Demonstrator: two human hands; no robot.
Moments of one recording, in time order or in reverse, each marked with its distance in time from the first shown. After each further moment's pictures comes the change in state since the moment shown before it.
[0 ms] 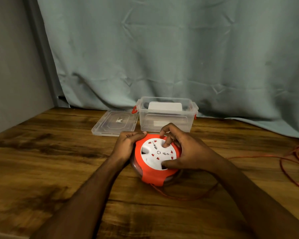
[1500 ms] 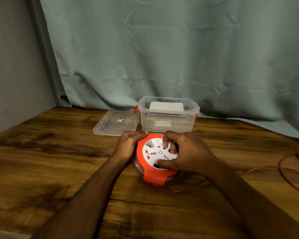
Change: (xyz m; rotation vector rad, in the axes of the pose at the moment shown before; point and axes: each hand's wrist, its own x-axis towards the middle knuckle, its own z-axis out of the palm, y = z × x) left_hand 0.000 -0.001 0.001 0.004 0.013 -0.037; right_hand 0.000 -0.008 0.009 -0.242 0.093 -0.008
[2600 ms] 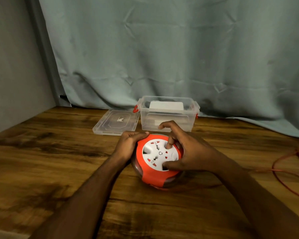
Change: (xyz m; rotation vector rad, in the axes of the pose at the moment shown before) left_hand -0.003 0.004 0.000 0.056 -0.043 -0.016; right_hand 0.000 0.011 -0.006 0.159 -0.094 -0.053
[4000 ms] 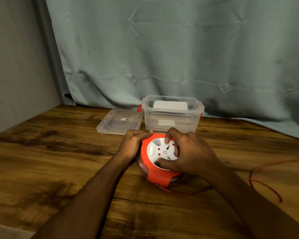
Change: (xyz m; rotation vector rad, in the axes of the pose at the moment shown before) left_hand 0.001 -0.001 0.003 -0.052 0.010 0.029; right_hand -0.002 -0.018 0.015 -0.240 0.142 0.061
